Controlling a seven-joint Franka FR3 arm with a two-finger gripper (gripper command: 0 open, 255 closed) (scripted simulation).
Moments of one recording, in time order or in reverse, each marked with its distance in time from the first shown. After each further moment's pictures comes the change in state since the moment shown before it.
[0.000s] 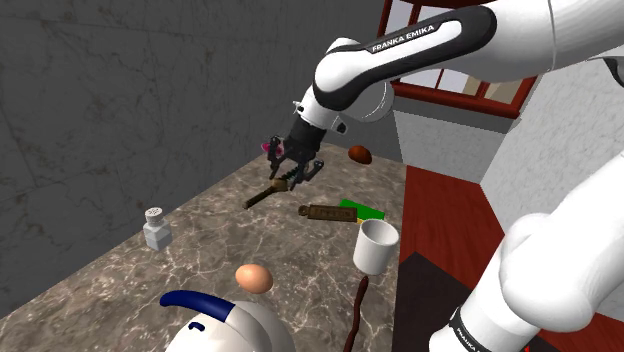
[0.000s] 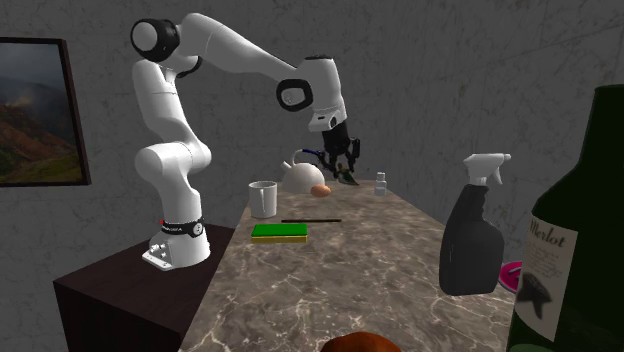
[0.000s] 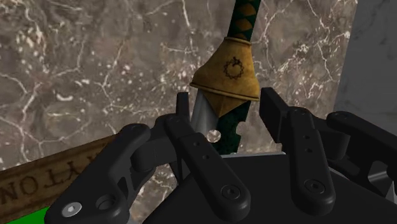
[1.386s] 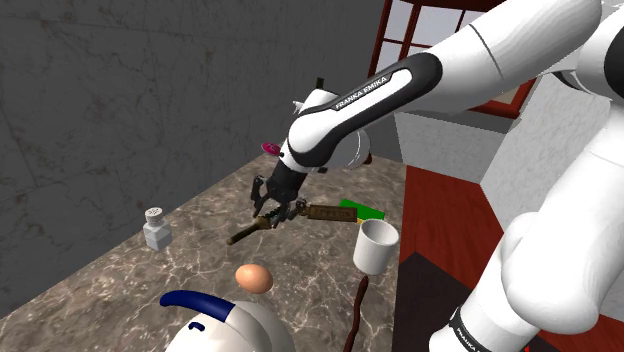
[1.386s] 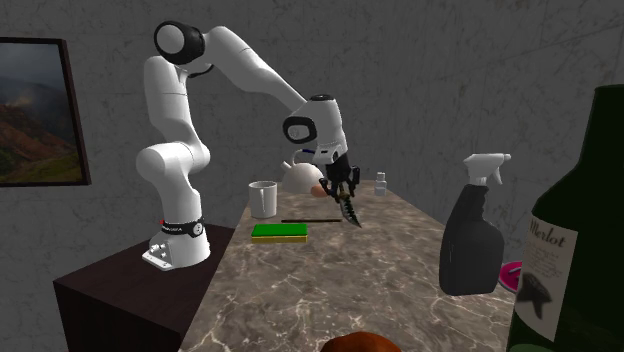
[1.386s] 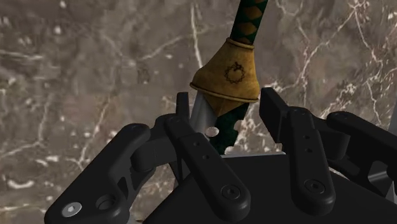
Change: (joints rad) arm 0.057 0.170 0.073 -0.087 0.077 0.279 -0.009
